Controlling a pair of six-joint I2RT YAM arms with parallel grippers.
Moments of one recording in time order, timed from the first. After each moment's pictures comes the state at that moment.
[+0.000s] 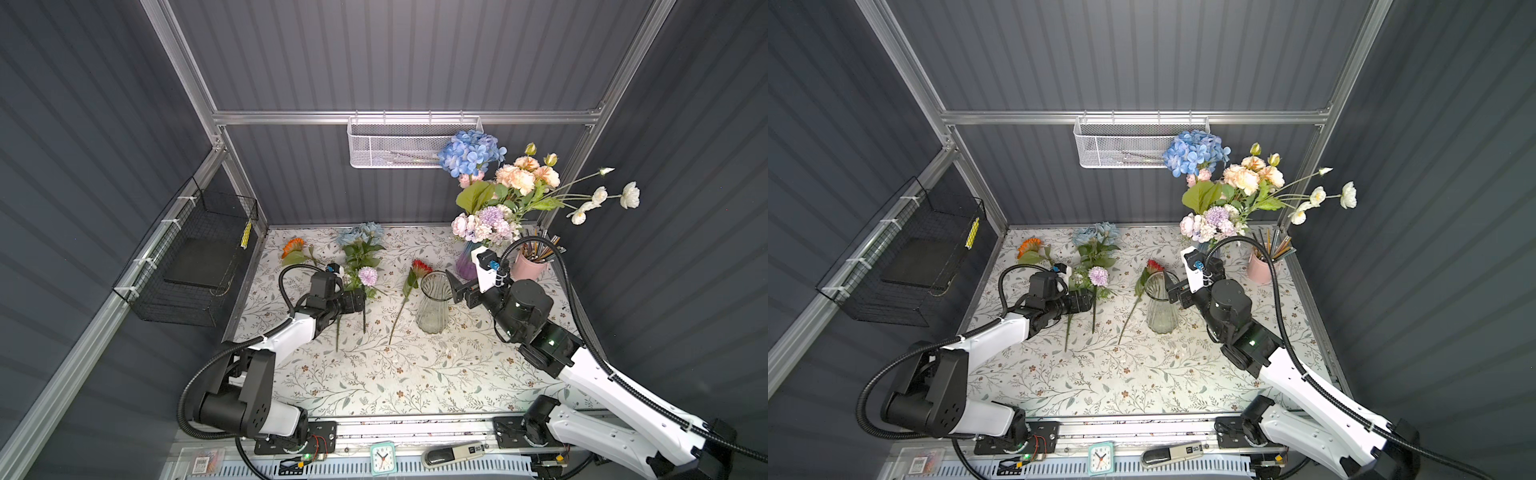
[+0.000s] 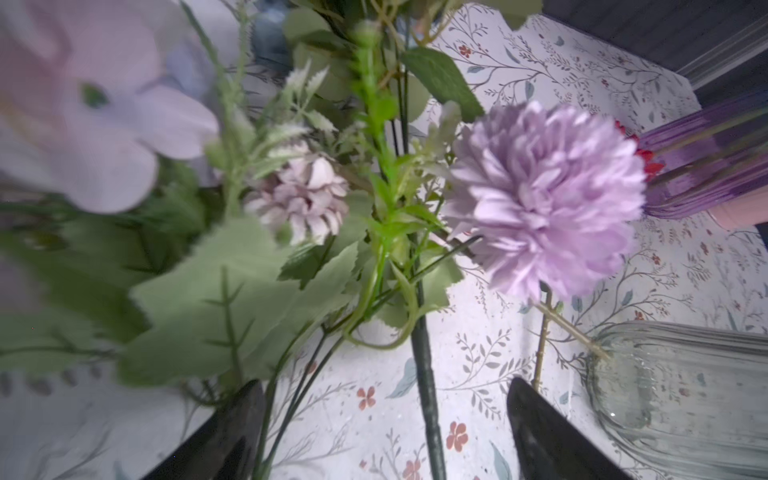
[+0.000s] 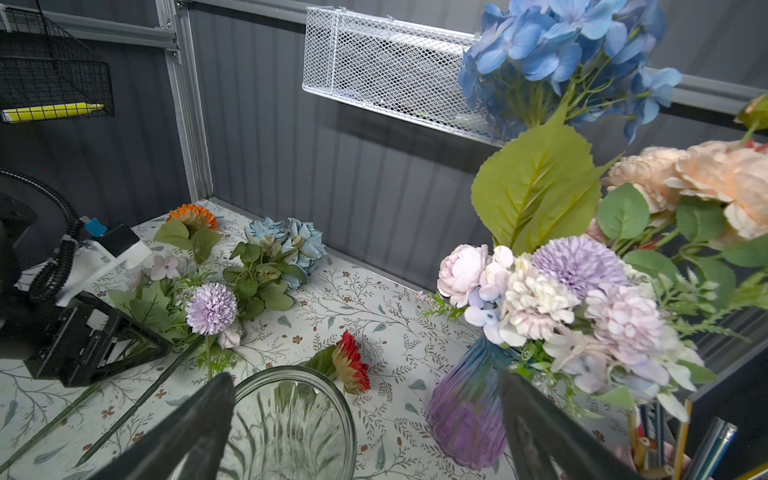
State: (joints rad) left arm -0.30 1.40 0.71 -0.04 0.15 -0.35; right arm 0.71 0.91 0.79 0.06 0.30 -0.16
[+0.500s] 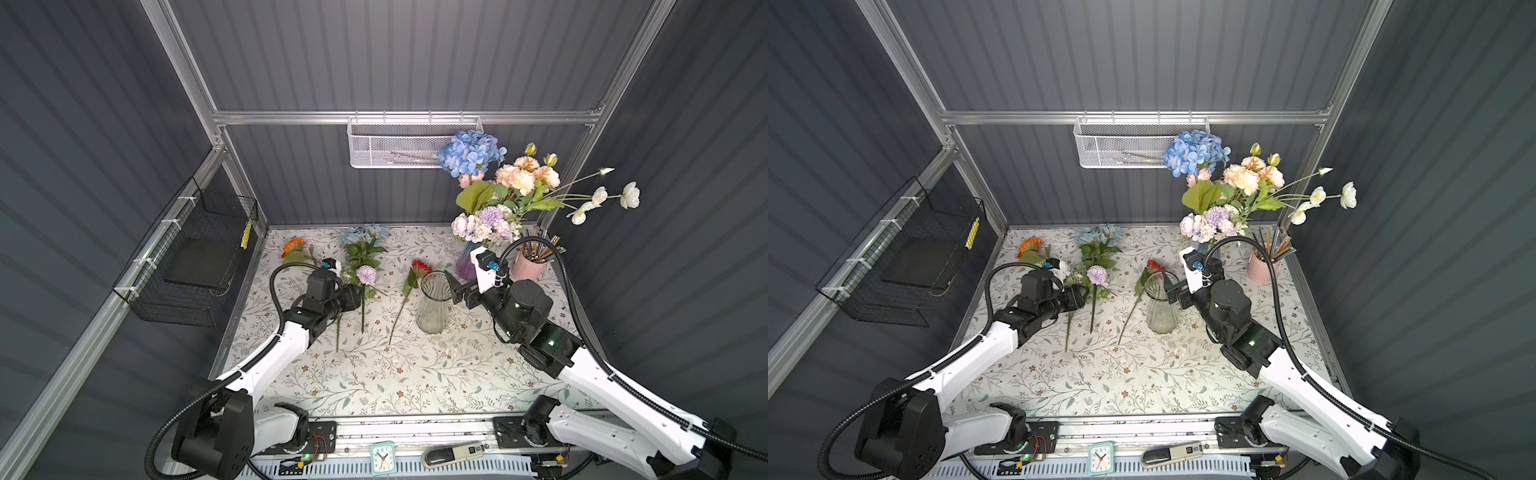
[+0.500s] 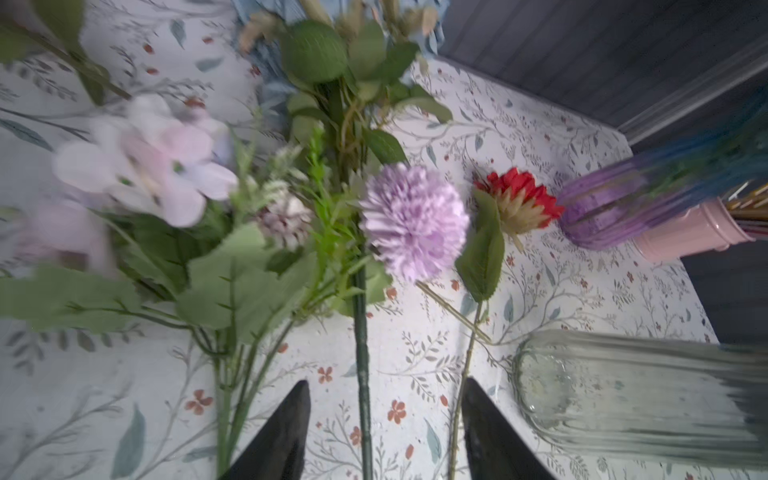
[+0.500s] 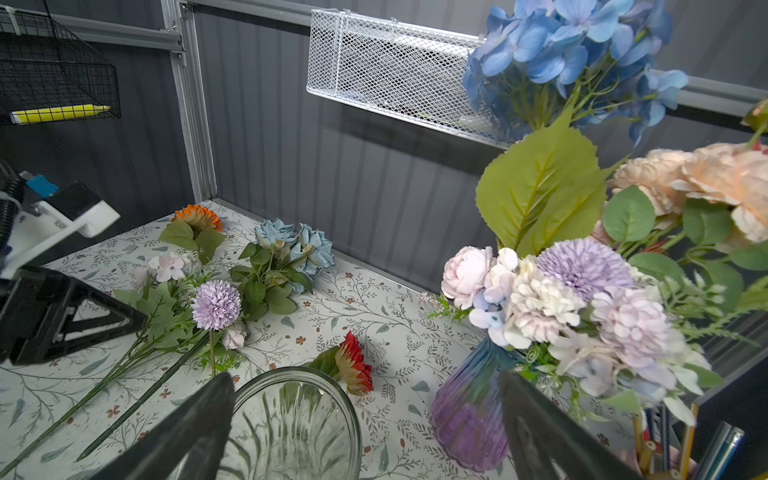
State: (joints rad) left arm -0.41 1.25 0.73 -0.13 0.09 -0.46; right arm 0.72 0.91 0.79 0.06 0.30 -0.16
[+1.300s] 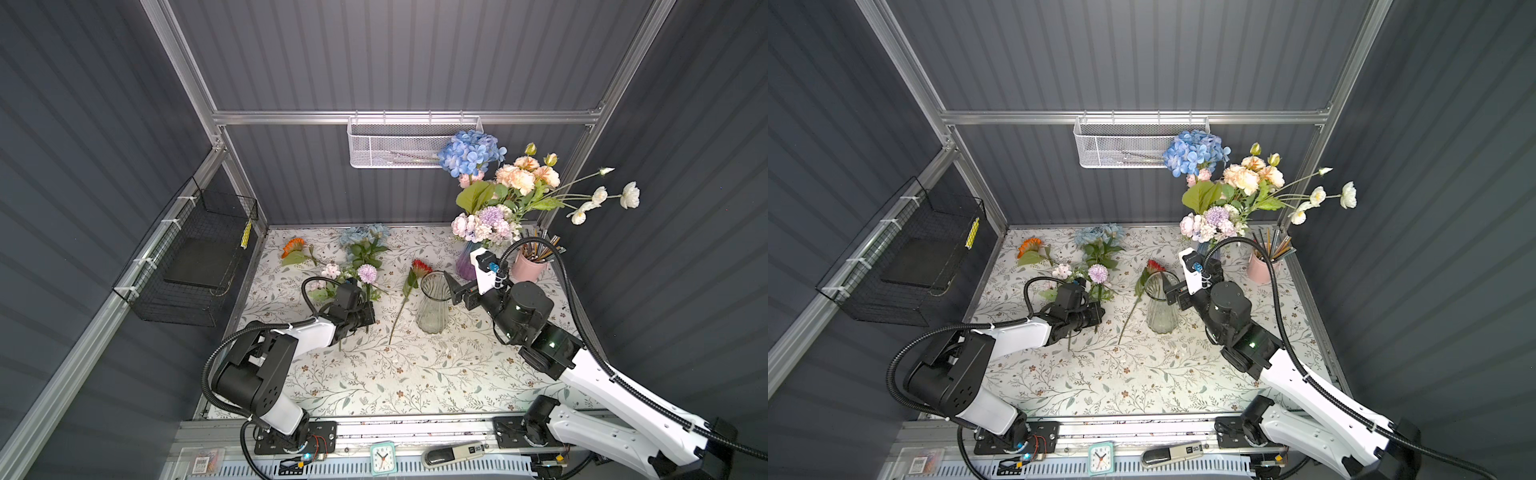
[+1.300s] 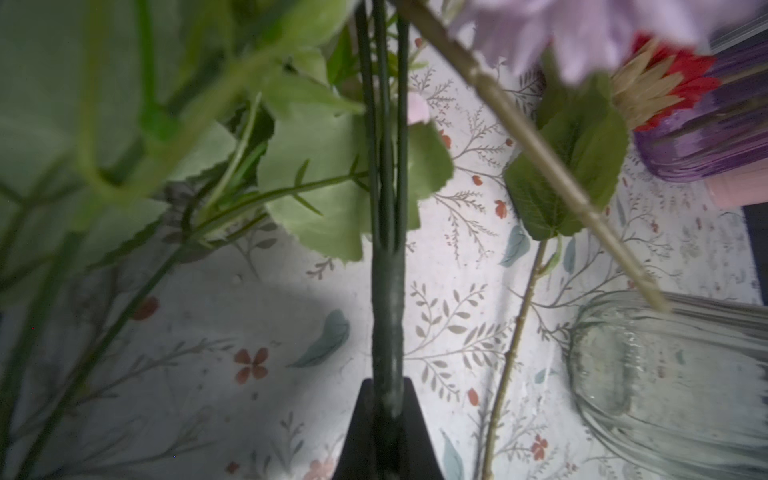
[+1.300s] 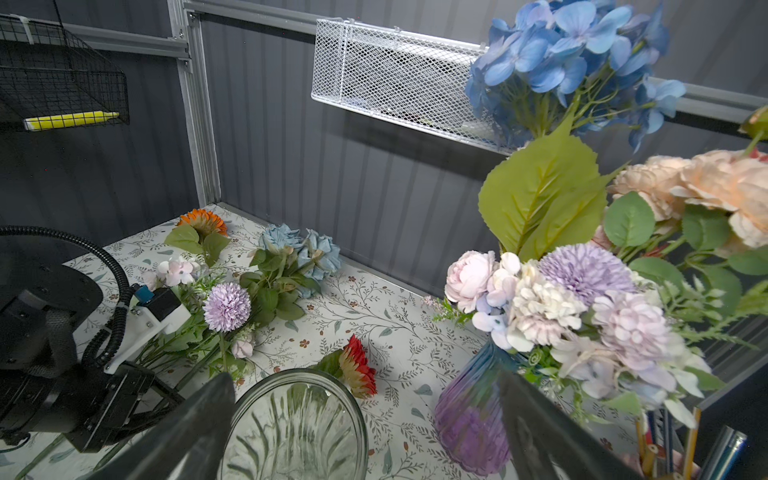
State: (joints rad) left arm -0.48 1.58 0.67 0.13 0.16 -0.60; right arm 0.74 0.90 0.79 0.06 0.32 -0.16
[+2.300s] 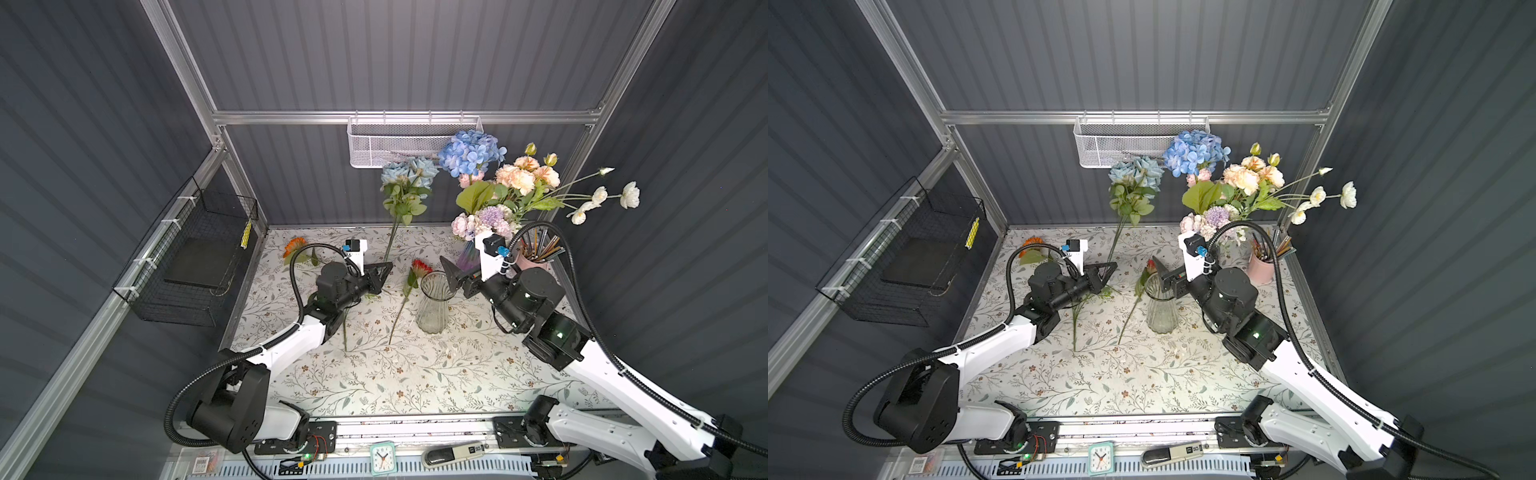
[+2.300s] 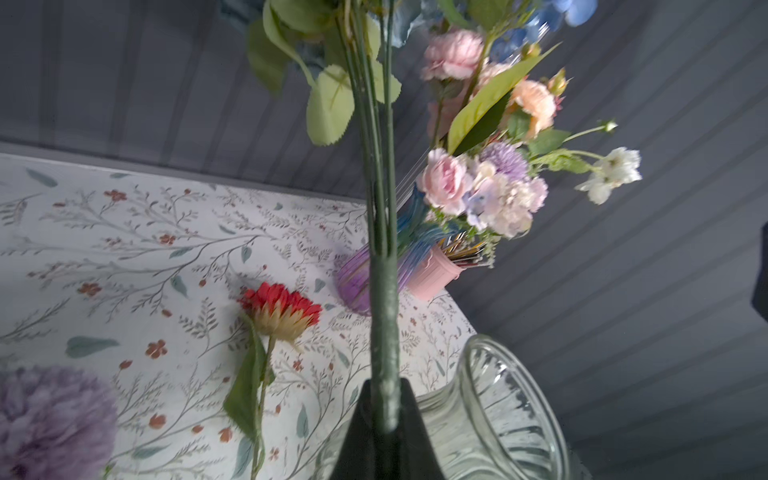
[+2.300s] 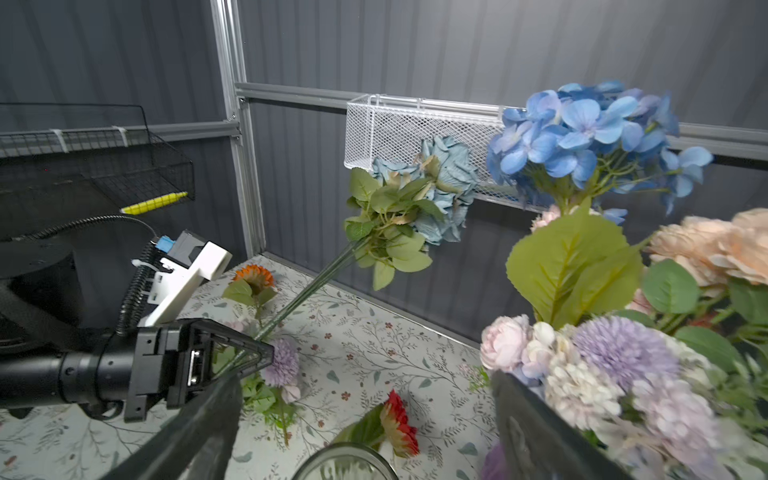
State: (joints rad) left arm -0.48 1.37 0.75 0.57 0.41 -0.61; right arm 0.75 0.98 0.99 0.03 0.20 -0.05
